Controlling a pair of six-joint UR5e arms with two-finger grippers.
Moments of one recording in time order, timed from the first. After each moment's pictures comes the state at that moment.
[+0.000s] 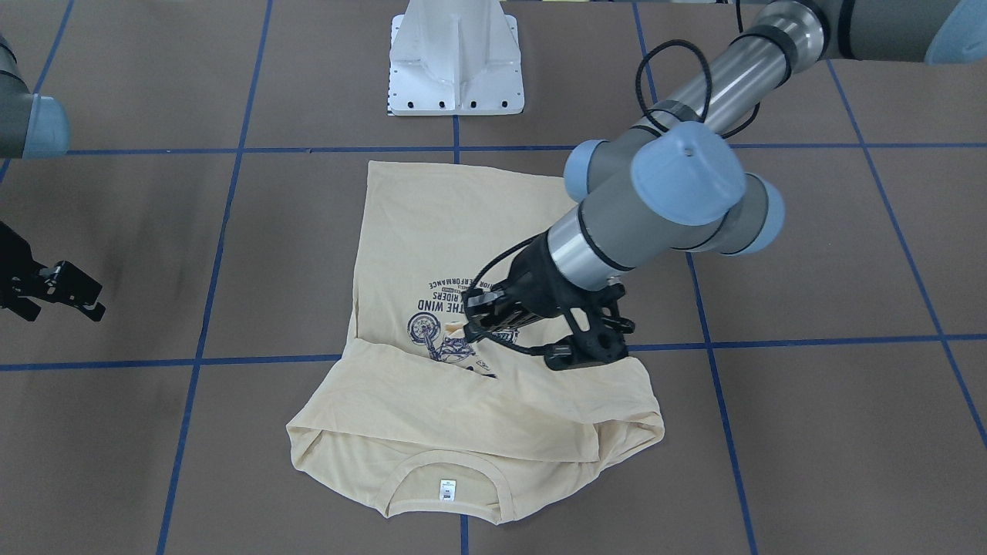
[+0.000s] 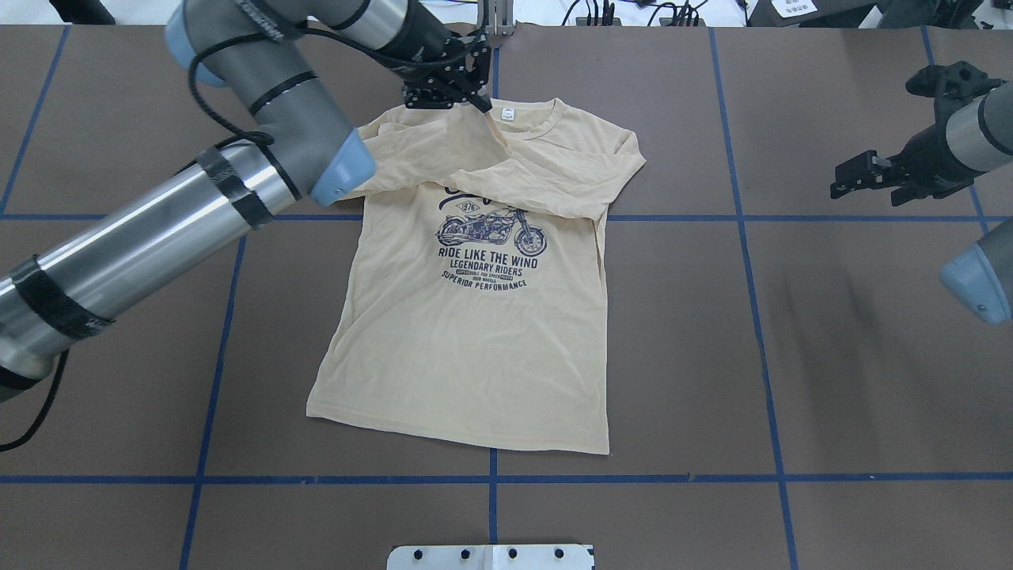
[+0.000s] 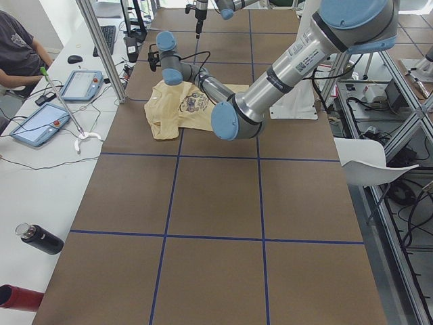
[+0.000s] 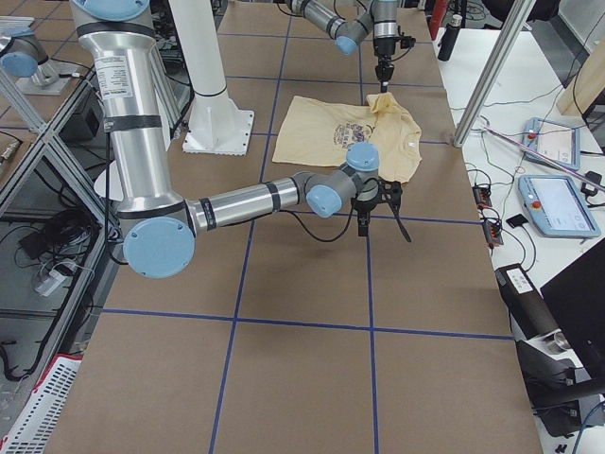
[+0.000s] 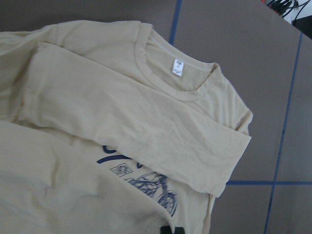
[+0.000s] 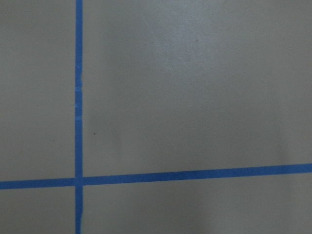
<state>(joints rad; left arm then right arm) -0.85 -2.56 -1.13 -2.35 -2.25 -1.59 1.10 -1.43 1.65 -1.15 2.19 0.84</state>
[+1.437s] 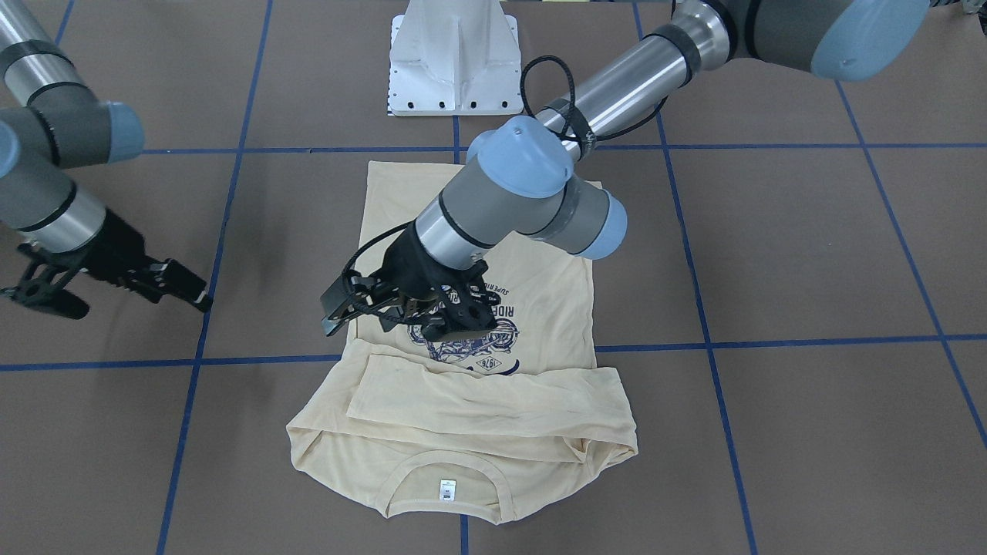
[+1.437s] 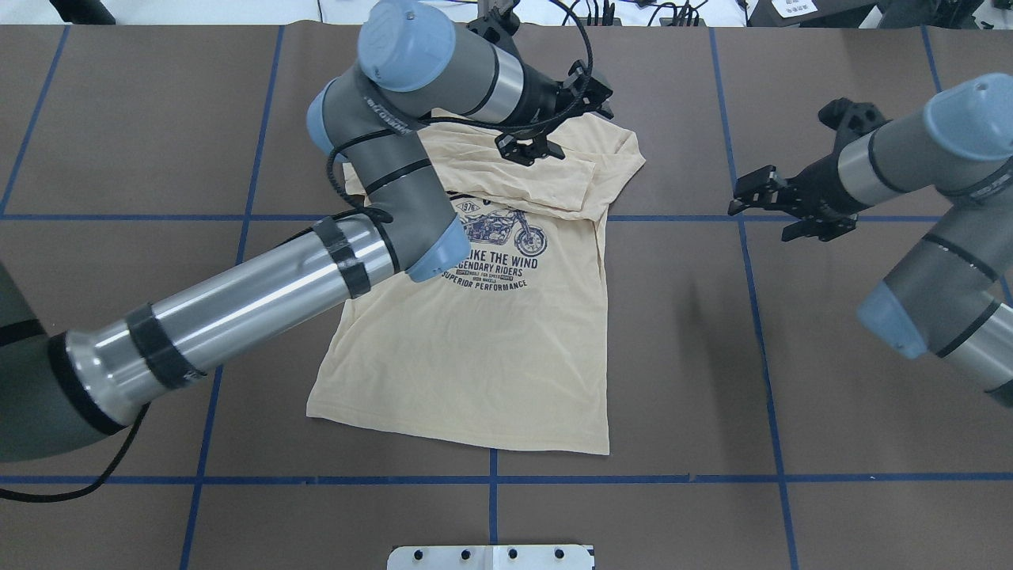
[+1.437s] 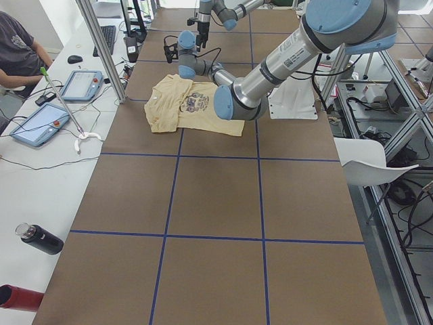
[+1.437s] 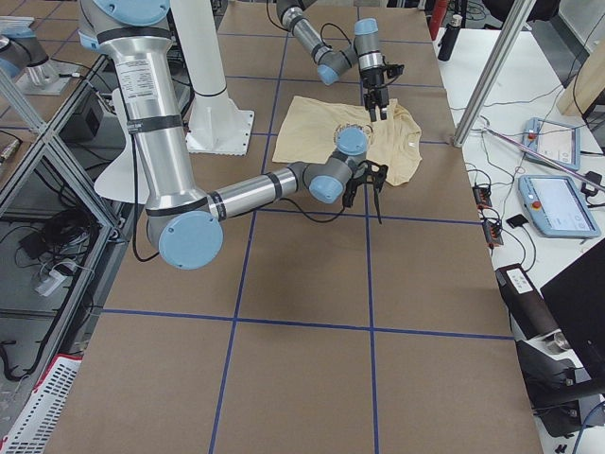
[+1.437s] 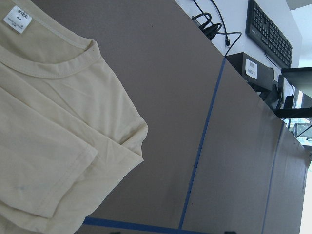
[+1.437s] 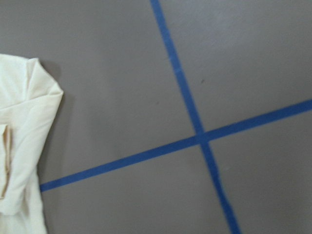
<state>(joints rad) -0.71 -2.57 -1.09 -2.58 -2.05 -1.79 0.85 -1.35 1.69 -0.97 2.12 1.46</state>
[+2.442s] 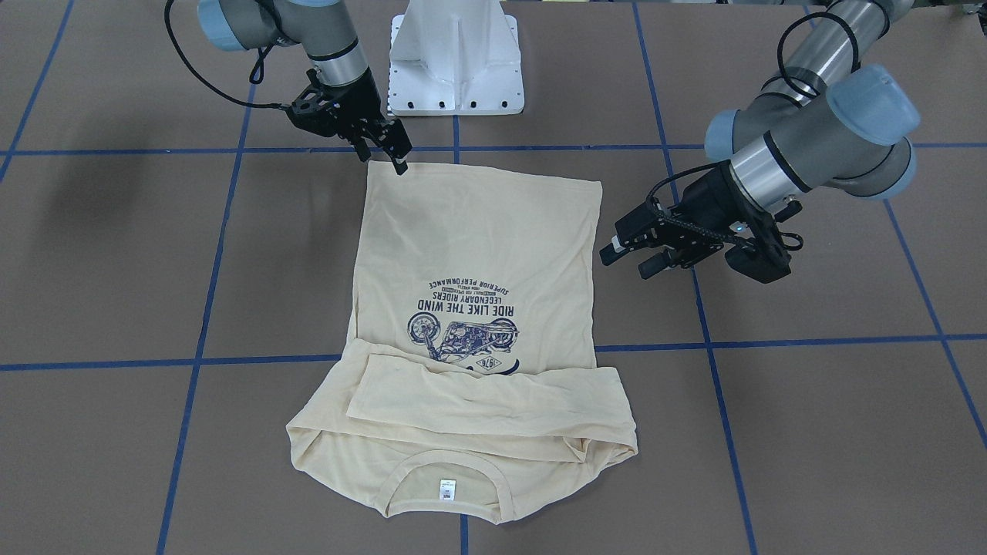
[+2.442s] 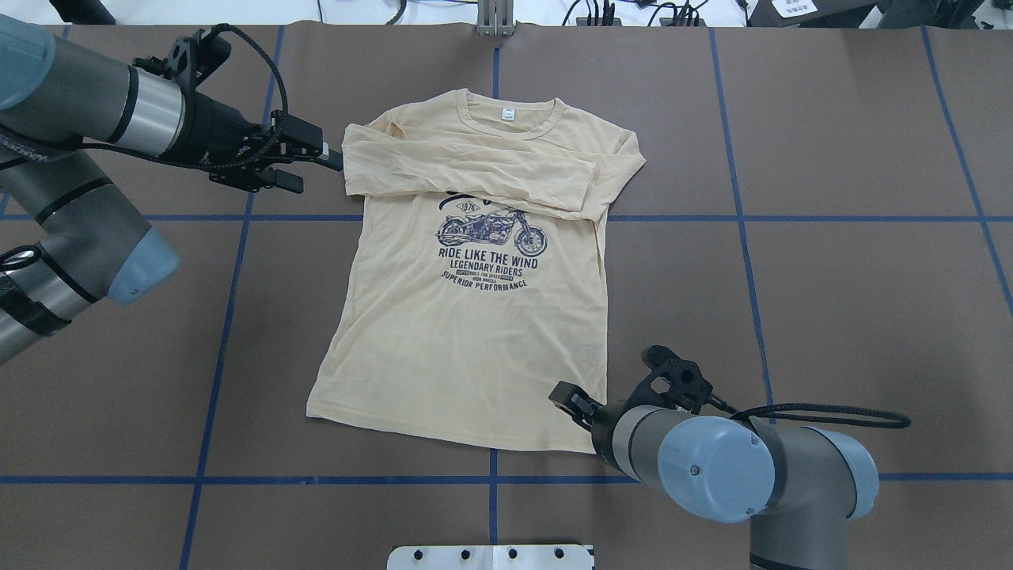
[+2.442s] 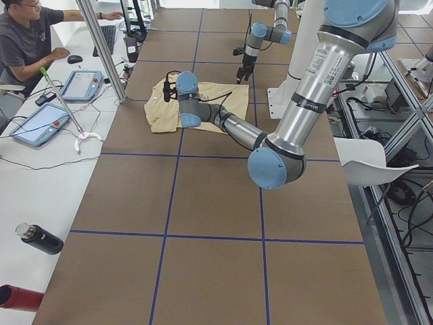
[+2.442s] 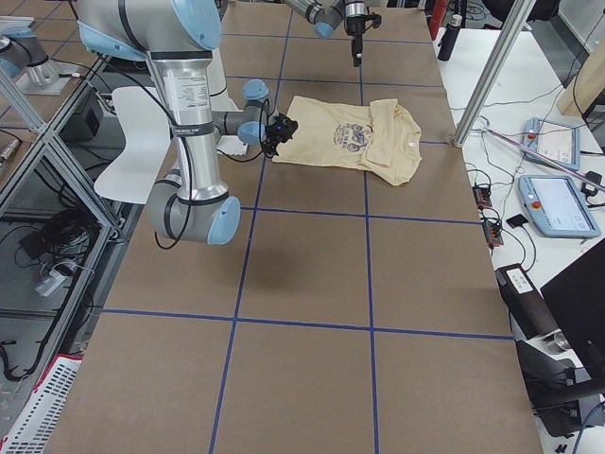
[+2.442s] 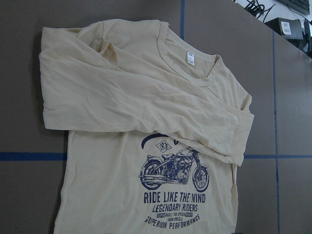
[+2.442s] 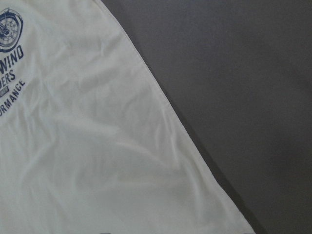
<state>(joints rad) -0.92 -2.02 -1.54 -2.57 -2.32 -1.46 0.18 -1.29 1.97 -1.26 1.47 2.11</state>
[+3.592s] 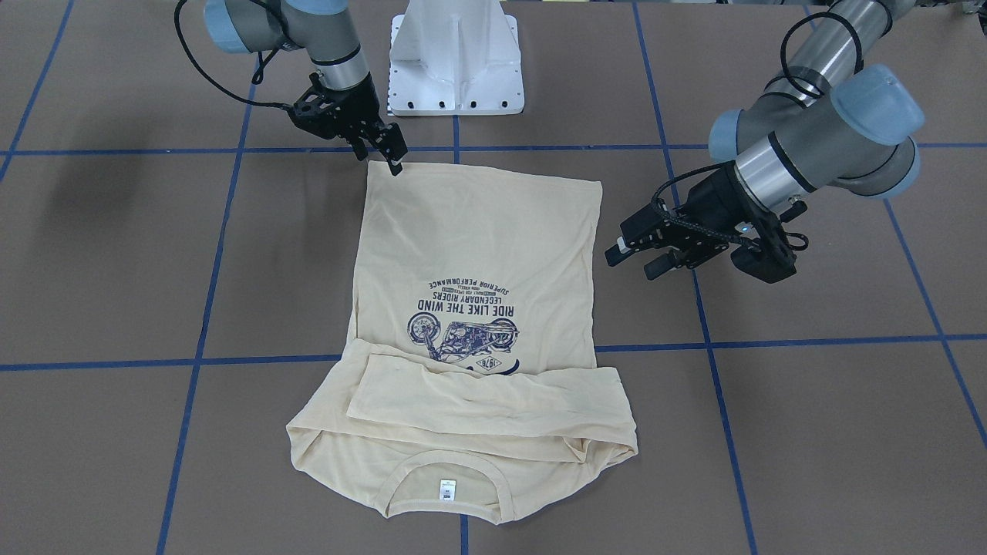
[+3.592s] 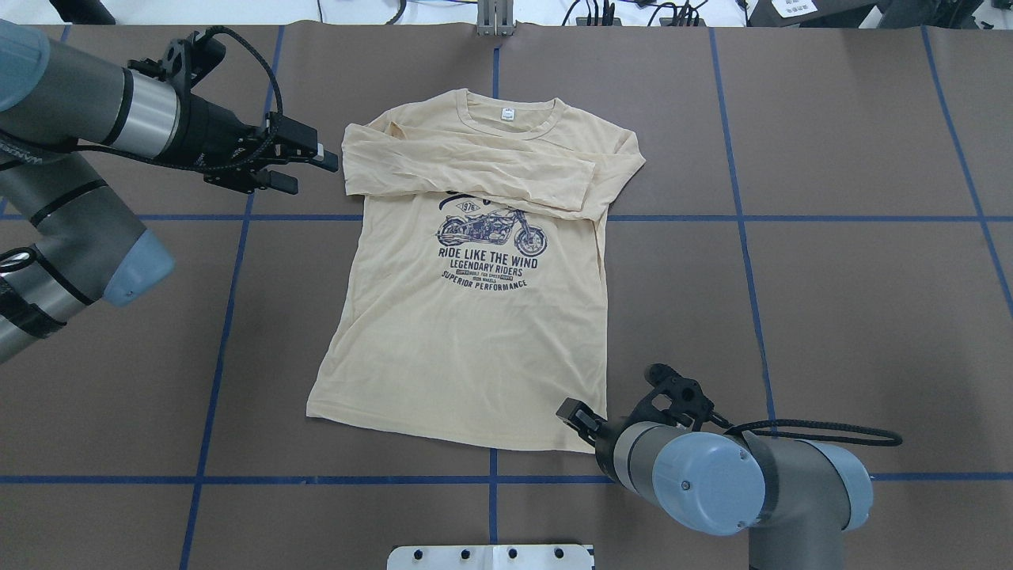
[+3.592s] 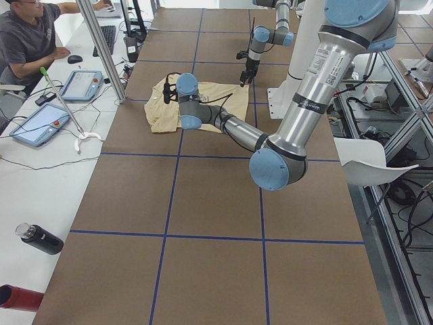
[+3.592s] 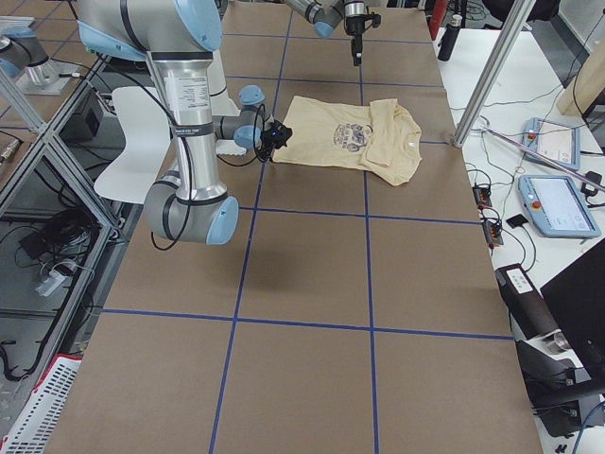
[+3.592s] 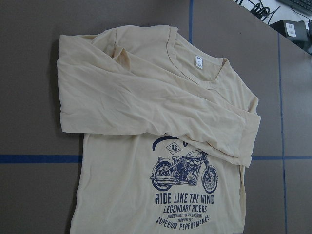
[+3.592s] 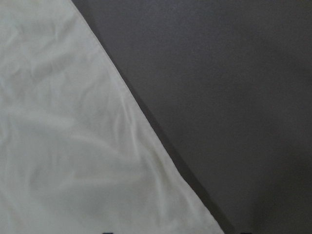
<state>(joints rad) -0.92 -2.01 -1.54 -2.57 -2.32 -1.45 0.15 -1.31 1.95 -1.27 1.47 2.13</state>
